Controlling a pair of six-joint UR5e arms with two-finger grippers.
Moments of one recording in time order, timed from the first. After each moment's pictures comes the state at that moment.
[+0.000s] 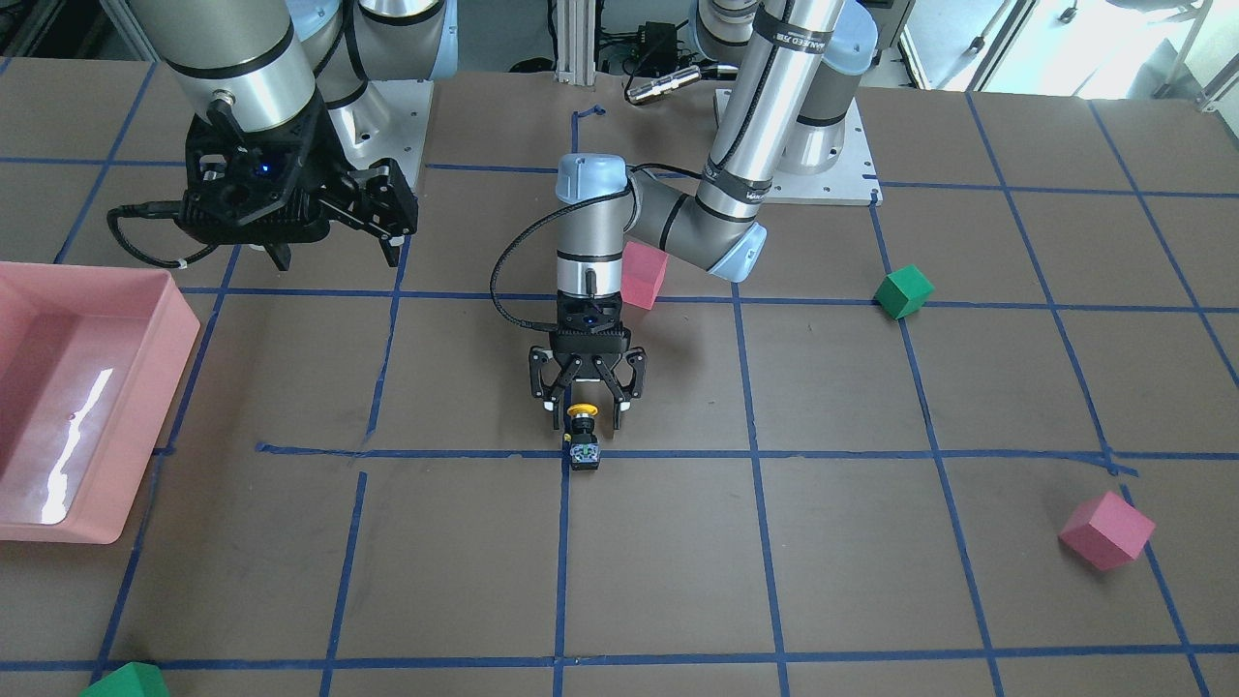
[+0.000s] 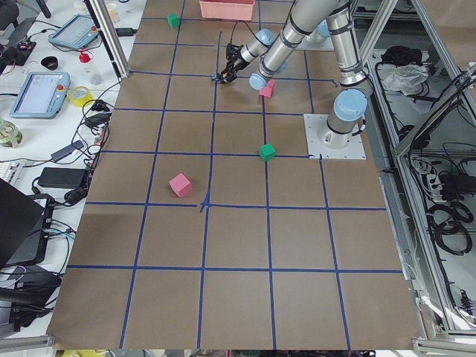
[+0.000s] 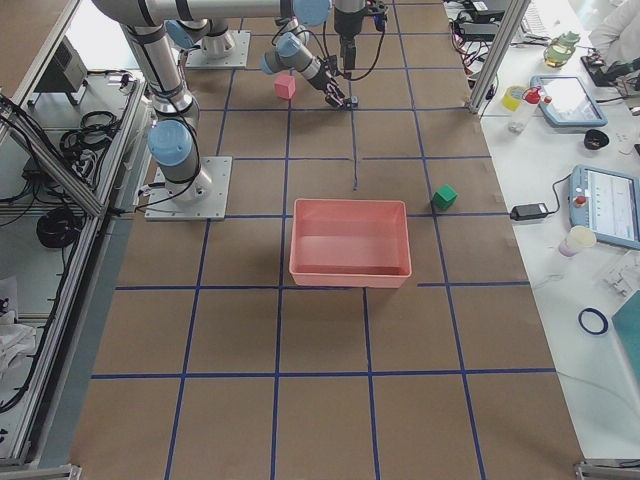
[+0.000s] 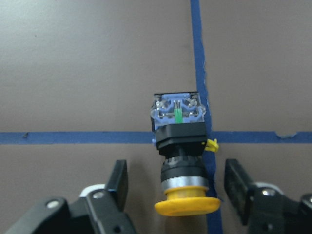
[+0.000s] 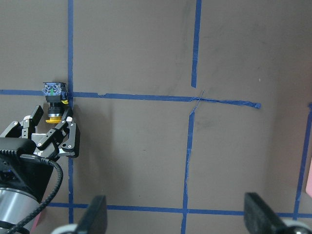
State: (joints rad) left arm -2.09 -2.17 -2.14 0.23 1.89 -0.44; right arm 1.66 -1.53 1.54 -1.60 -1.56 0.03
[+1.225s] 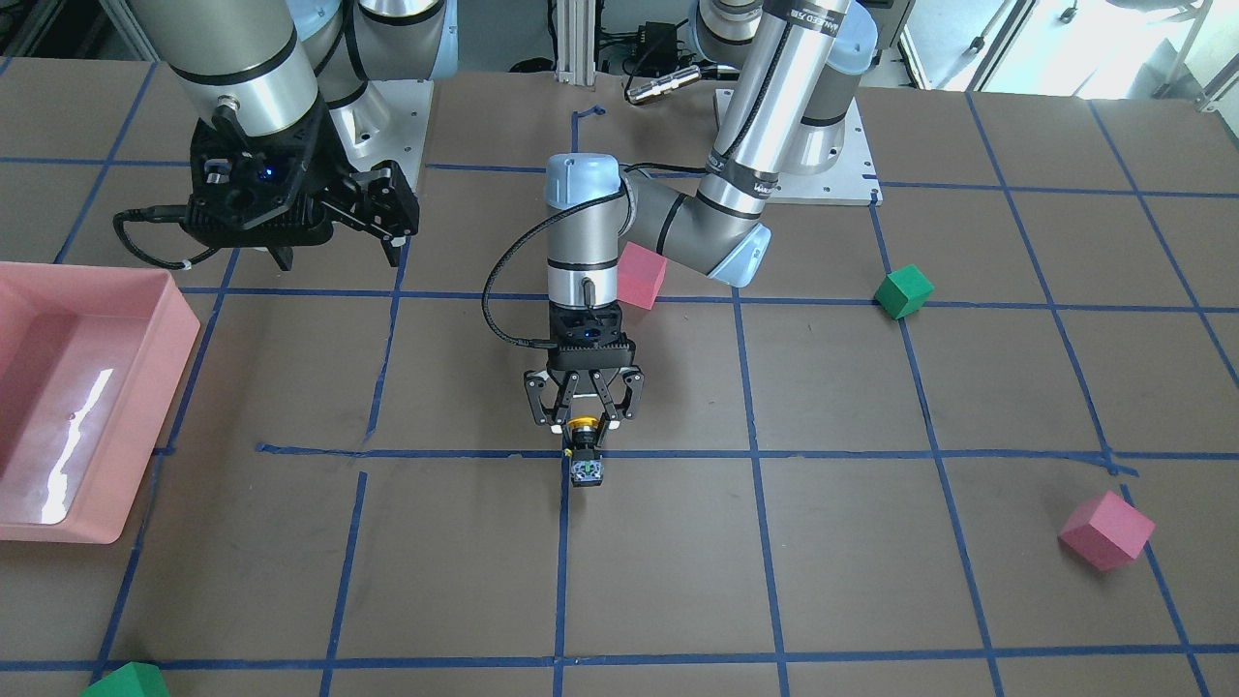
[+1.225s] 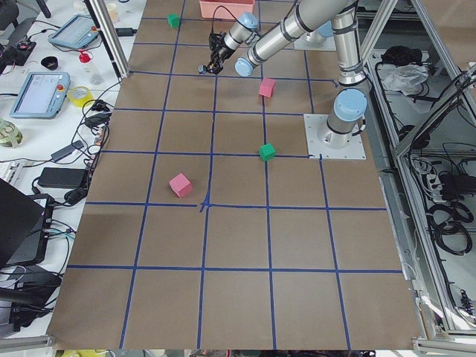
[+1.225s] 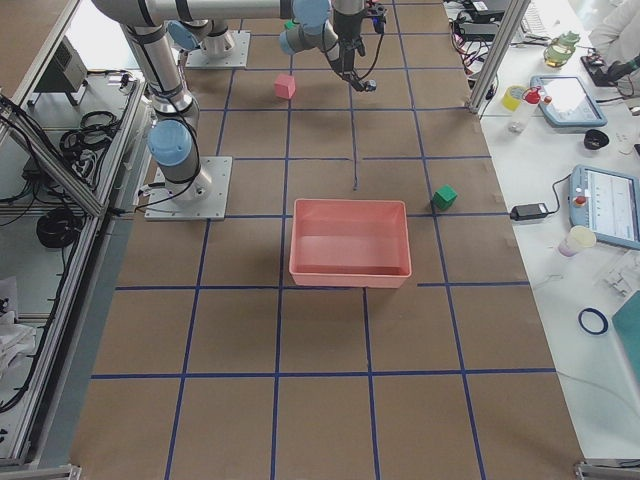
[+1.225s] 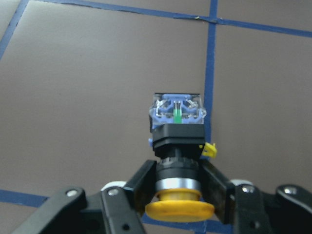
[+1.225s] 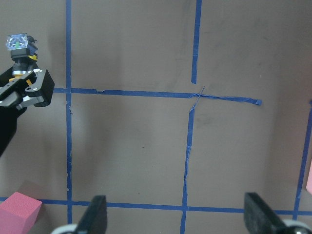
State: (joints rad) left arm -1.96 -2.05 -1.93 -0.25 1.78 -0.57; right arm 1.66 -1.53 1.55 -1.60 -1.56 0.03
